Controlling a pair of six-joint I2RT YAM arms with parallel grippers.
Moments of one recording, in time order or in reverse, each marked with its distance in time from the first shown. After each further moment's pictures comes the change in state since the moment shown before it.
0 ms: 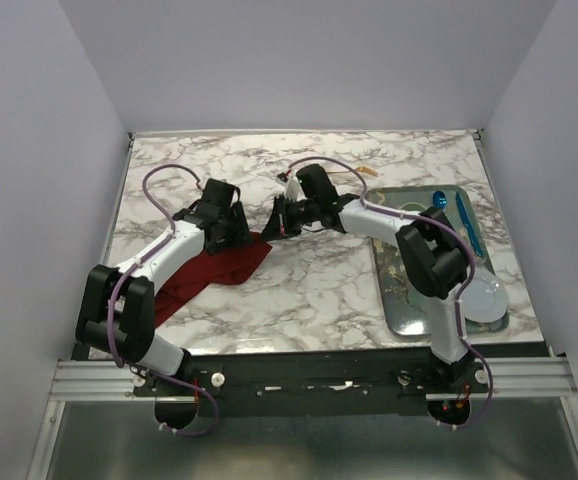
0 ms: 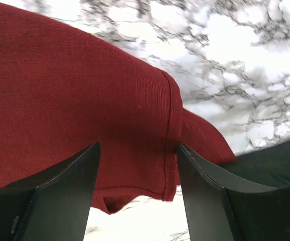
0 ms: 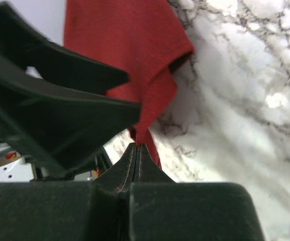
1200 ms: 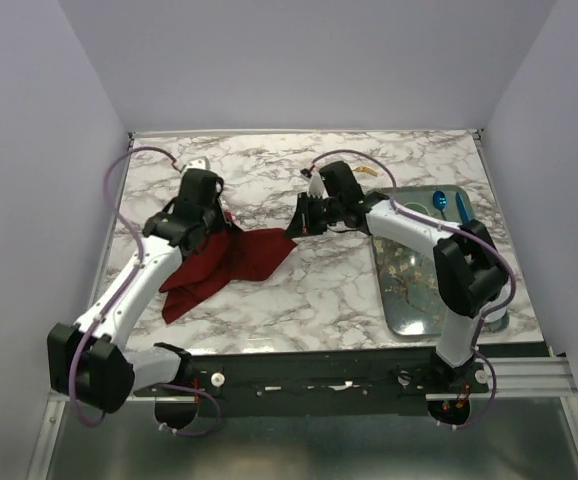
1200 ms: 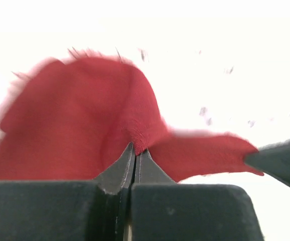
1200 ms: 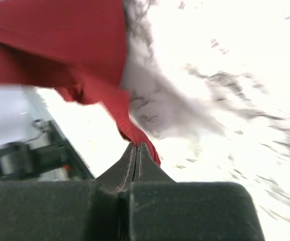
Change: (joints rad) left arm -0.066 -0.222 0.051 -0.085 -0.177 0.050; right arm -0.046 -0.250 -0.193 -0.093 0.133 -0.137
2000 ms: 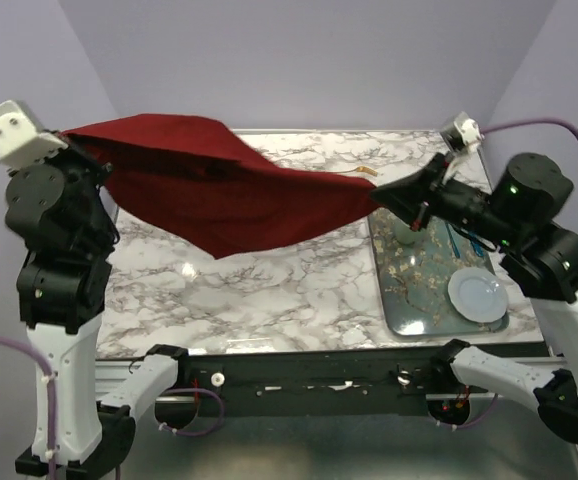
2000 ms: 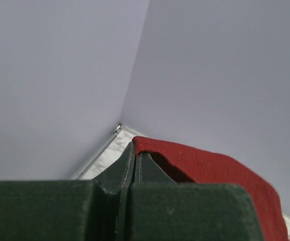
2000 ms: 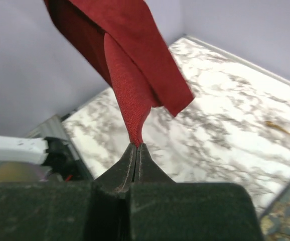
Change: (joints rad) left arm 0.230 -0.290 0.642 -0.010 -0.389 0.292; right arm -0.014 -0.827 0.308 -0.507 0.240 -0.378
